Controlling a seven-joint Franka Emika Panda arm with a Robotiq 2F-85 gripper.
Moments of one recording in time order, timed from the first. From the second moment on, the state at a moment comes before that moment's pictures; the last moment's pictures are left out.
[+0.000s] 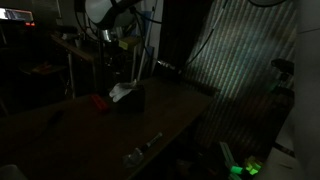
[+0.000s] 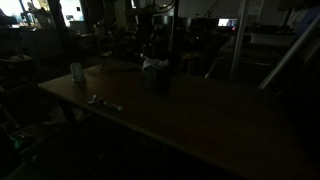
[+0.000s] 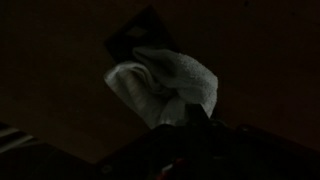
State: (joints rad) arm 0.05 0.36 0.05 -1.62 -0.25 1.95 -0.21
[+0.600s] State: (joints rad) arm 0.12 0.36 0.10 -1.62 -0.26 1.95 -0.28
